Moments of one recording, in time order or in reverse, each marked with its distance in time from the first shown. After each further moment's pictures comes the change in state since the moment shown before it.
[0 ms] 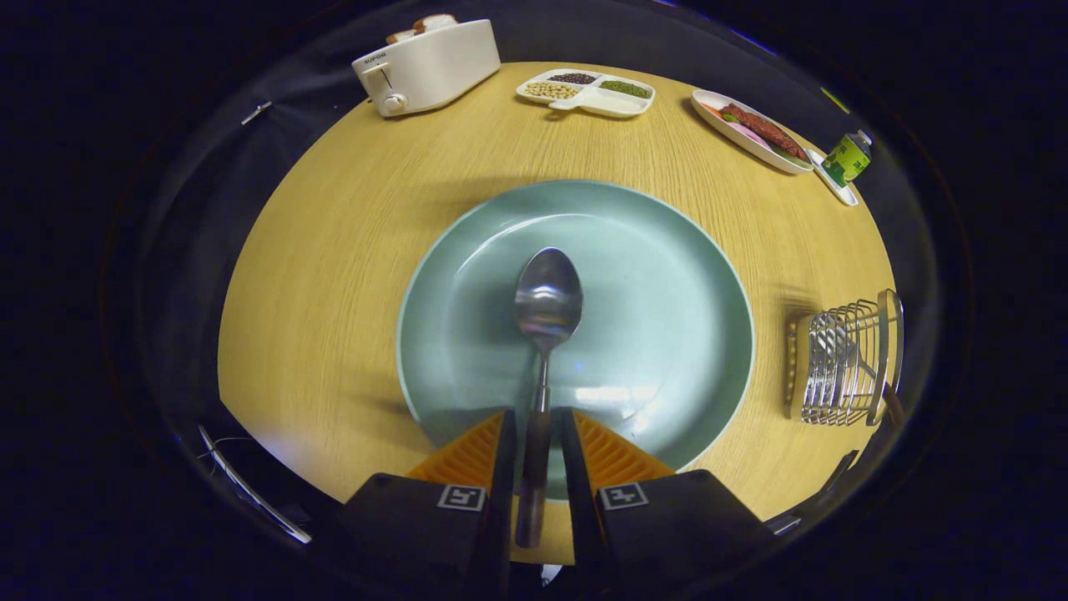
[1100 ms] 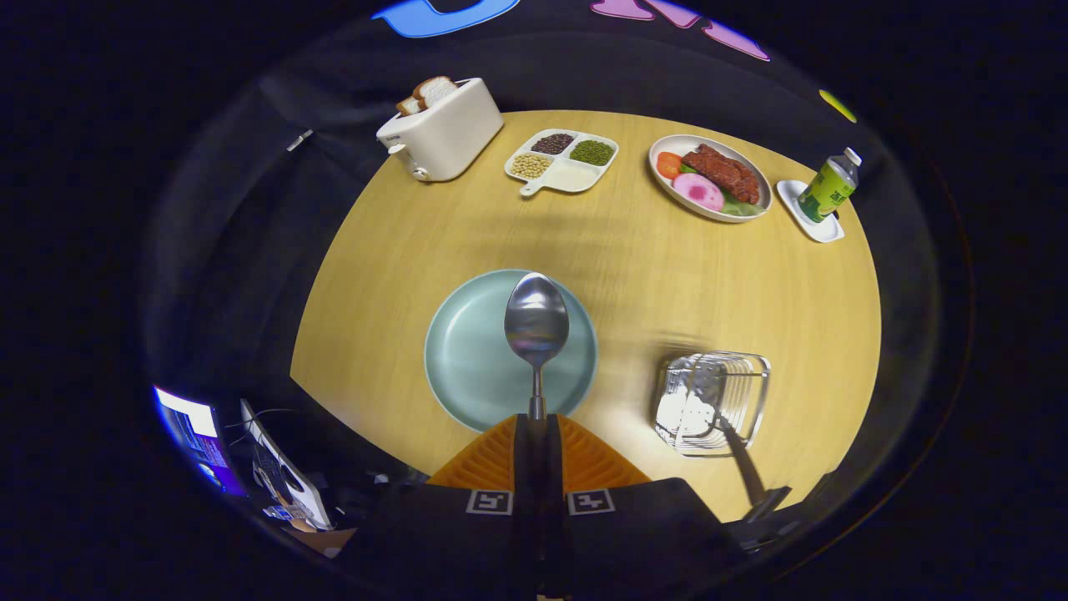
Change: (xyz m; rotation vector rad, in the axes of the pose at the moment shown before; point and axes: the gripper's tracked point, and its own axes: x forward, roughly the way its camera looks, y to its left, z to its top) arm -0.157 -0.108 0.042 -0.048 0.012 0.177
